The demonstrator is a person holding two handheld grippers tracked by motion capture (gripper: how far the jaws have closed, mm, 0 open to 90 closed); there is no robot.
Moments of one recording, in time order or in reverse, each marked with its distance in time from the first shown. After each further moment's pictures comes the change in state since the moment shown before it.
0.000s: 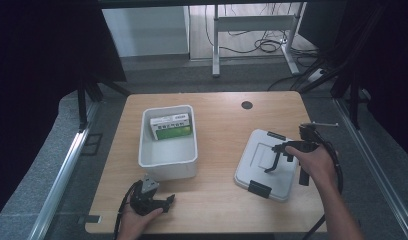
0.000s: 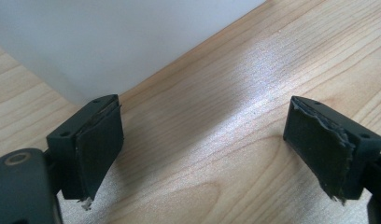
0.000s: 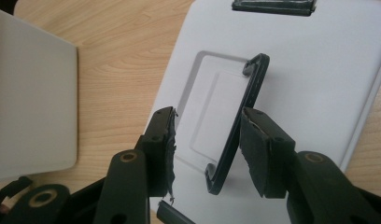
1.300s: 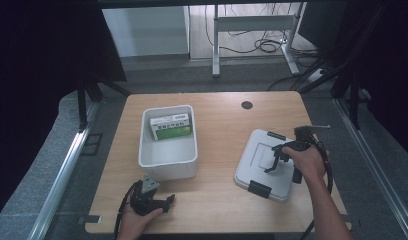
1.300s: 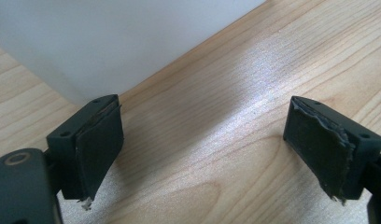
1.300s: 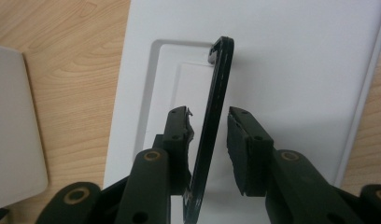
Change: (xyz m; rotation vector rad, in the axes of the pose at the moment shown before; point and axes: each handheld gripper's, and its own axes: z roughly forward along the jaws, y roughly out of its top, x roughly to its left) left arm 0.000 0.000 0.000 -0.001 0.000 -0.003; right arm -0.014 0.006 0.034 0.085 -0.094 0.132
